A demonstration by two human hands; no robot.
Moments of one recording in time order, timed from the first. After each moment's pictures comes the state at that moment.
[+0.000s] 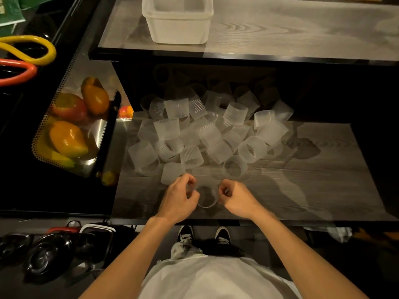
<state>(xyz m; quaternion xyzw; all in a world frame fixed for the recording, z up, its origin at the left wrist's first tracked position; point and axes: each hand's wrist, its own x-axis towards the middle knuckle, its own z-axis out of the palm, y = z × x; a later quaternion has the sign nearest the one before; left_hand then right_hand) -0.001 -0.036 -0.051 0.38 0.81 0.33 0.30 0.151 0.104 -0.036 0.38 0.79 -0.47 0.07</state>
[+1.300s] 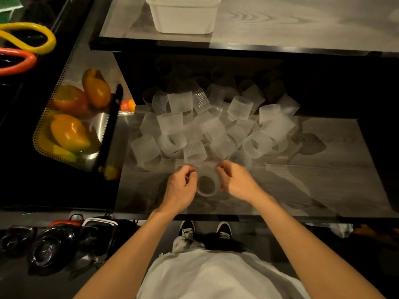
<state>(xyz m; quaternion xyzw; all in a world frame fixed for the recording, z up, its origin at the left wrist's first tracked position) -0.008 -0.026 -0.041 0.28 0.81 0.41 0.31 0.121 0.114 -0.021 0.38 0.80 -0.45 0.04</state>
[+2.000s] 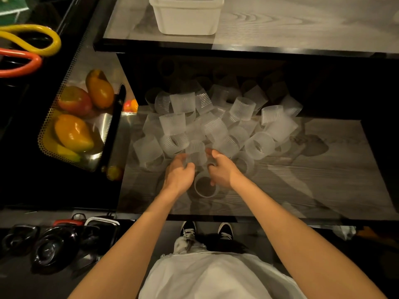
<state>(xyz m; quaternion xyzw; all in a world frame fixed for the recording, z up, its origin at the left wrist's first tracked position) -0.035 -0.001 -0.031 0.15 0.82 0.39 0.38 0.070 0.113 -0.019 0.40 0.74 -0.53 0.07</state>
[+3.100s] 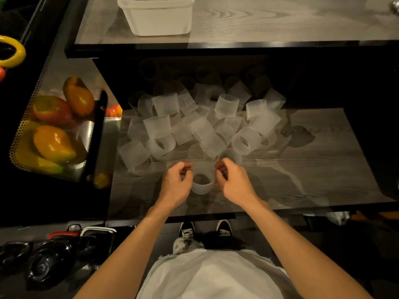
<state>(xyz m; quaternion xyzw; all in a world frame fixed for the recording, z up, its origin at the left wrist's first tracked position) -0.010 -0.004 -0.045 0.27 0.79 0.44 0.32 0.141 0.108 -0.035 0.41 0.79 -0.45 -0.10</state>
